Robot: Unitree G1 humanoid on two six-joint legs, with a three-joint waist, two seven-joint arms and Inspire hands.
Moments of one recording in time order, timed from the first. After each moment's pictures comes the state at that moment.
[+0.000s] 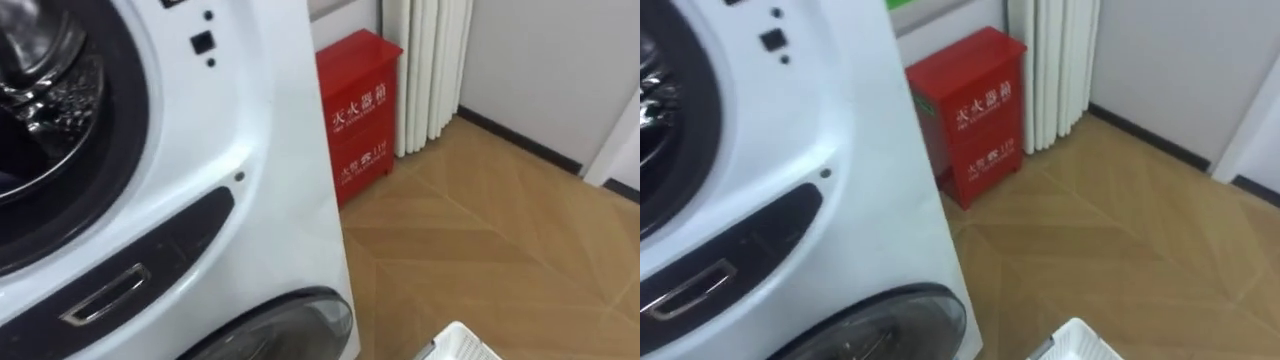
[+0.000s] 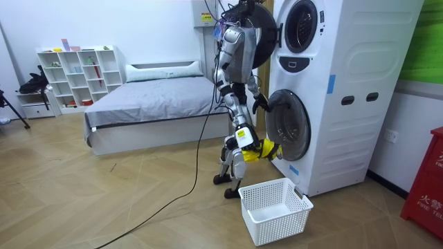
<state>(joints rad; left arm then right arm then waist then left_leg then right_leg) 0.10 0.22 -0.20 1.06 0.28 0.02 0.34 0.20 -0.27 -0.23 0.67 0.06 -0.06 -0.24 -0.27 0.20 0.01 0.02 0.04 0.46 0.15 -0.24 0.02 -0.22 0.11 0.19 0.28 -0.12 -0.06</state>
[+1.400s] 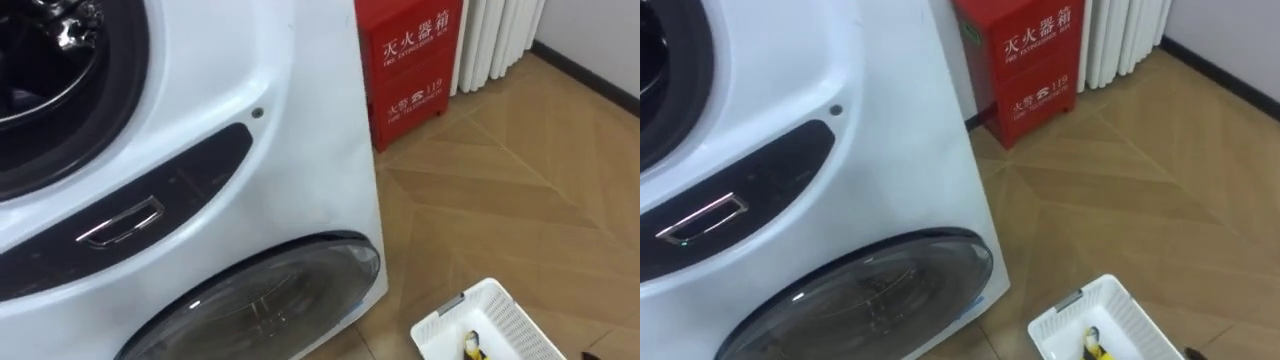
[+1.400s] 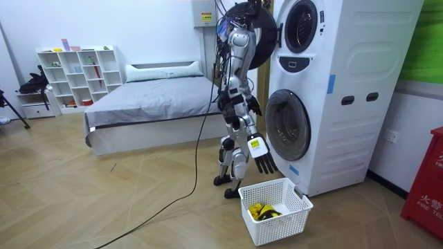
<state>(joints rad) 0.01 0.19 -0.31 1.12 0.19 -0.08 0.34 -0.03 -0.33 -0.14 0.97 0.08 -0.16 -0.28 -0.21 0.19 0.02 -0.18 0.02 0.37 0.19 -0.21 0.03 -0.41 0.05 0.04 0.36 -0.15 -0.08</state>
